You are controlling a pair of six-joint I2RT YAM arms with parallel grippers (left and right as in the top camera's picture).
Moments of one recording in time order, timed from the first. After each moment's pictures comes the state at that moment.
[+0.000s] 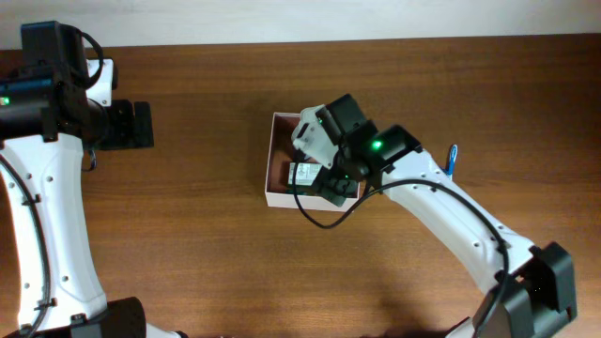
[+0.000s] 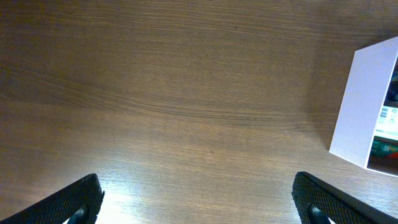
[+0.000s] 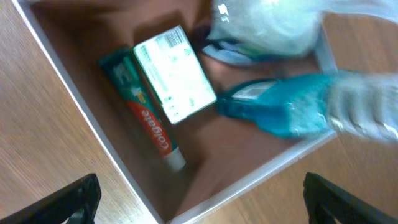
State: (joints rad) left arm 0.14 1.67 2.03 -1.52 -0.07 0.06; right arm 0.55 1.69 1.43 -0.90 0.04 -0.50
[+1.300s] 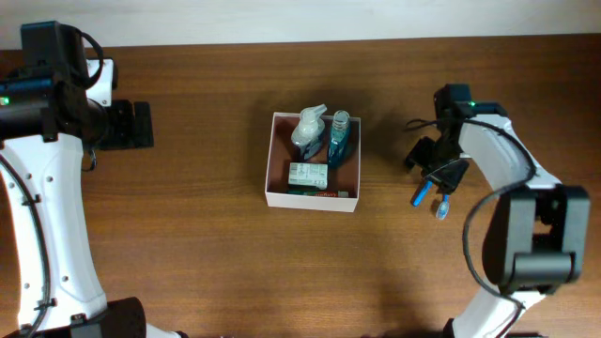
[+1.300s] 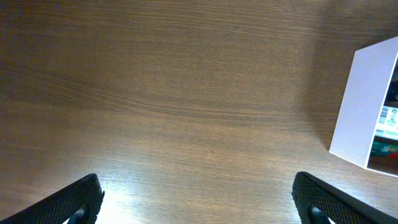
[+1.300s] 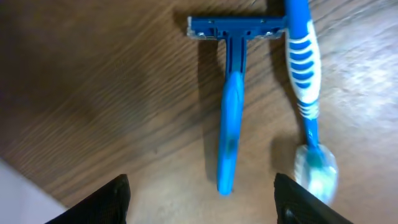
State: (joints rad) left arm 0.14 1.67 2.03 -1.52 -0.07 0.06; right arm -0.03 1.95 1.40 -1.02 -0.08 0.65
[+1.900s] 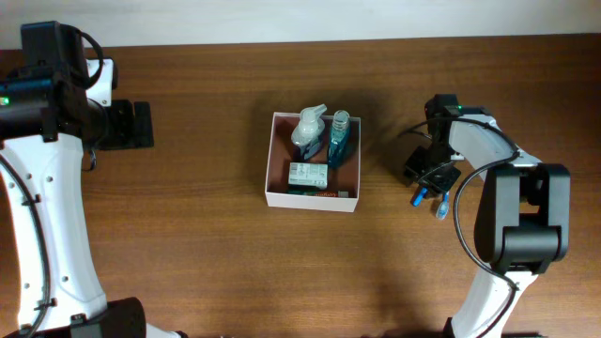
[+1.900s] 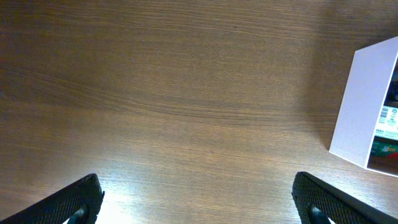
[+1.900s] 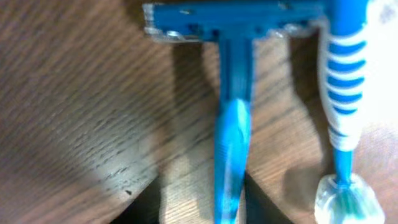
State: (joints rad) left arm 0.14 1.67 2.03 -1.52 -0.07 0.06; right arm -0.03 2.06 1.40 -1.00 -0.09 0.68
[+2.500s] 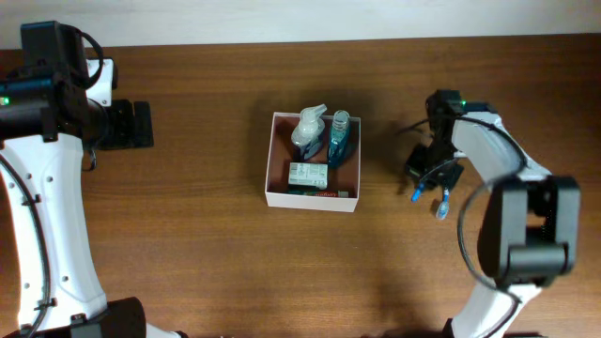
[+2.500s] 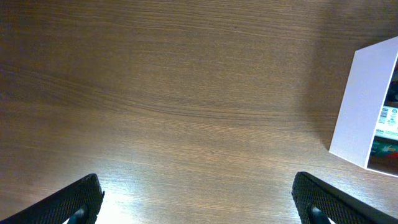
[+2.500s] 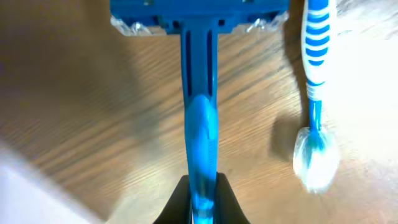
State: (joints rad) left arm 0.14 1.67 2.03 -1.52 -0.07 0.06; right arm 0.01 1.94 1.44 -1.11 -0.08 0.59
